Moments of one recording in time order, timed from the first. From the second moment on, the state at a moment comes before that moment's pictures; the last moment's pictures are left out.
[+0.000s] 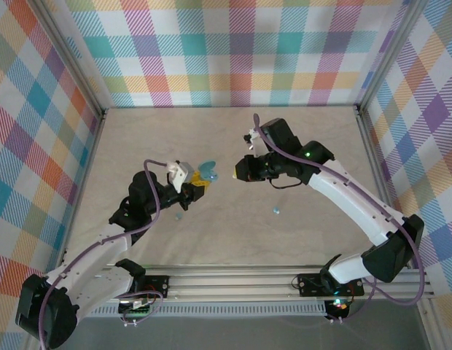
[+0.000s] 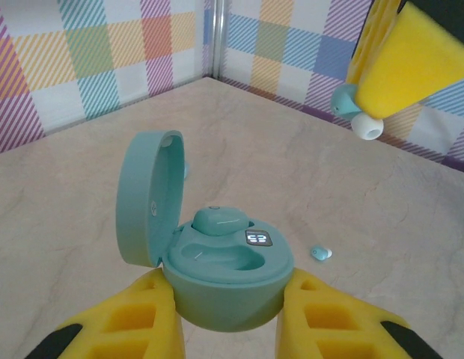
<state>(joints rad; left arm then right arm) -0.48 0.92 0.54 0.16 0.46 0.03 0.71 1.42 1.47 -0.89 -0.37 0.52</state>
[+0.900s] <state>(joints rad) -0.50 0.86 0.54 0.23 0.54 0.06 0.84 1.48 1.57 -0.76 -0.37 0.50</state>
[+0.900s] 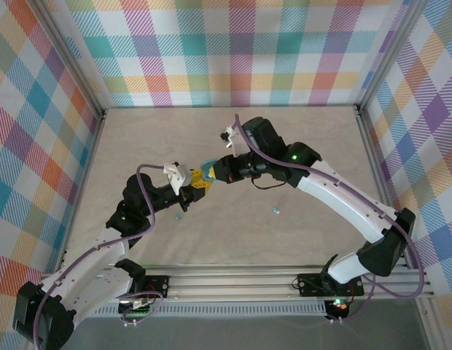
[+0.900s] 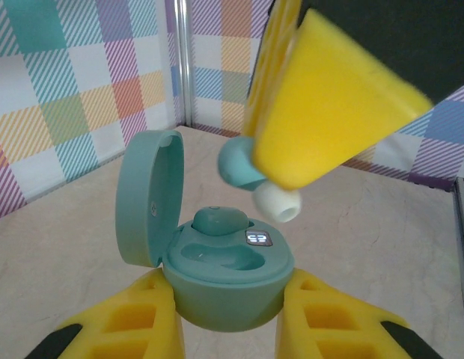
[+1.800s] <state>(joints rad) -0.50 0.84 0.54 0.19 0.53 0.08 0.88 1.56 1.62 -0.82 -0.32 0.43</state>
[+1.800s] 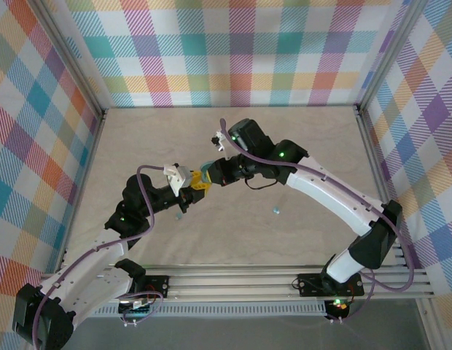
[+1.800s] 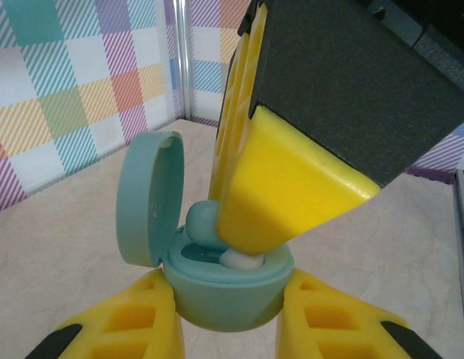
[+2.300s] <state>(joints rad) -0.50 0.86 0.54 0.19 0.54 0.08 0.89 1.57 1.64 -0.86 -0.31 0.43</state>
